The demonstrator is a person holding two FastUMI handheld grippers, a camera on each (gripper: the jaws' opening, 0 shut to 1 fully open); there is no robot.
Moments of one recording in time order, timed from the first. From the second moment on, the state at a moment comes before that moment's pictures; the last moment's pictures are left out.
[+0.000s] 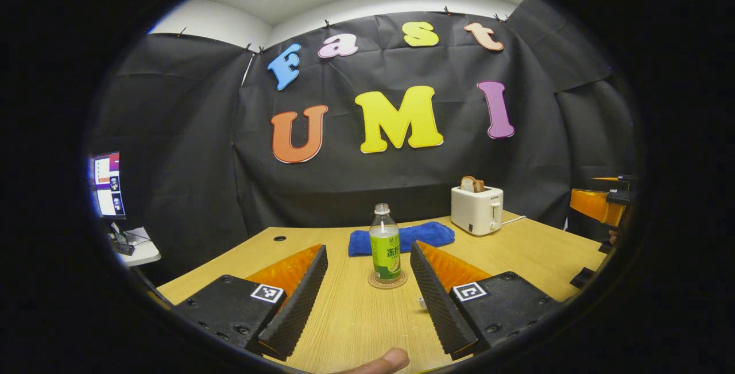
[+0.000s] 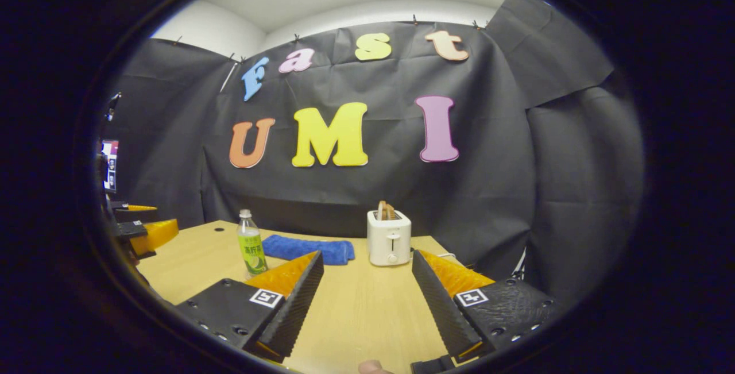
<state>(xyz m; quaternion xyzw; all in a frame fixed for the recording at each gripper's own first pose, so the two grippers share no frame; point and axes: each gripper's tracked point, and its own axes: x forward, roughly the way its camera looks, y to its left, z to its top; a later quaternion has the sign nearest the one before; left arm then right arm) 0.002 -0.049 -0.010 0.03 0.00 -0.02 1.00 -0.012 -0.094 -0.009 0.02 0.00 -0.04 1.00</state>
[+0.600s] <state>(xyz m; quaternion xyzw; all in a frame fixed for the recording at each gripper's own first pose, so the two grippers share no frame) -0.003 -0.053 -0.006 0.02 0.00 -0.03 1.00 -0.009 -0.069 -0.021 0.03 0.02 -0.02 1.00</state>
